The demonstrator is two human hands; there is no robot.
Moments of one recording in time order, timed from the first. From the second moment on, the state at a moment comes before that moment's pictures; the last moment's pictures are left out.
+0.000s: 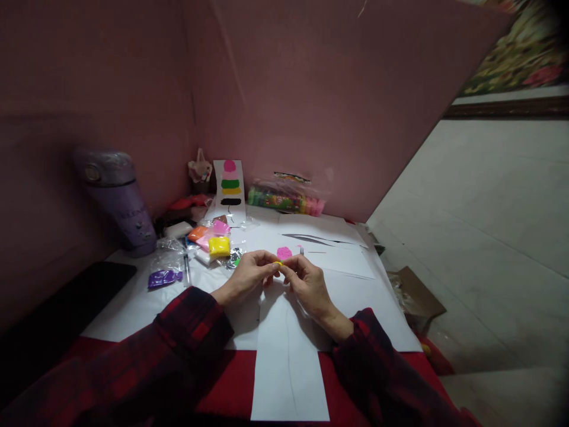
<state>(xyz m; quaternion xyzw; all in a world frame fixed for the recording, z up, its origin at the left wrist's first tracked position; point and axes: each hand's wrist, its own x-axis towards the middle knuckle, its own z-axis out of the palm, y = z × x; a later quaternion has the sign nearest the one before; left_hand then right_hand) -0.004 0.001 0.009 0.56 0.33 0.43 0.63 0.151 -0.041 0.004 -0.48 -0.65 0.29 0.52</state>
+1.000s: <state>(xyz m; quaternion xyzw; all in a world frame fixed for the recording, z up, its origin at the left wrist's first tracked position) -0.003 0.001 0.011 0.56 0.33 0.44 0.62 0.149 -0.043 0.008 -0.47 -0.69 0.25 0.49</state>
